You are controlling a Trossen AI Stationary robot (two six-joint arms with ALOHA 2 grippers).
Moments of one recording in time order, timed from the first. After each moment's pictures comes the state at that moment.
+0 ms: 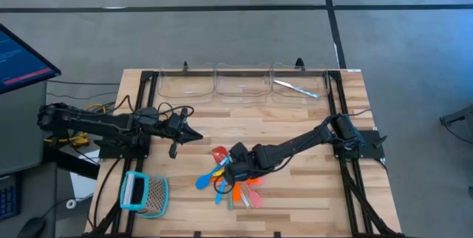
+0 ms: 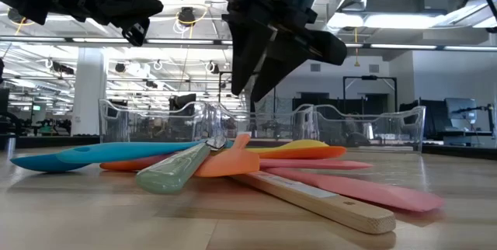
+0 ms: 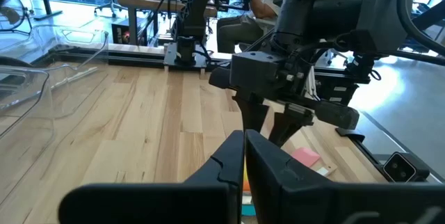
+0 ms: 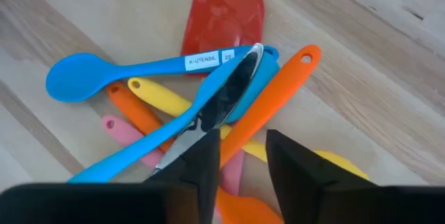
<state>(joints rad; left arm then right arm) -0.02 0.75 0.30 0.30 0.11 -0.11 0.34 2.12 1.71 -0.84 0.34 1.18</state>
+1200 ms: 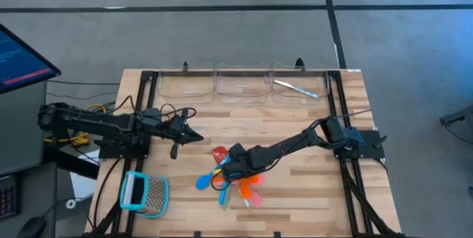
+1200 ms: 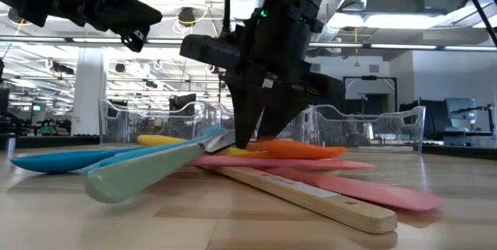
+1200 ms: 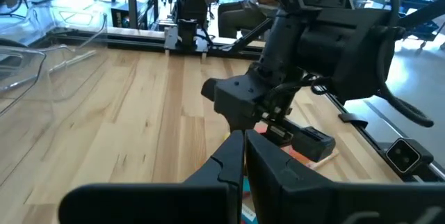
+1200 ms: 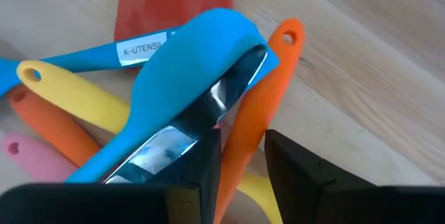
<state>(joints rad) -0.02 0.77 0.30 0.27 0.11 -0.11 0.31 2.23 1.71 -0.83 0.29 1.21</state>
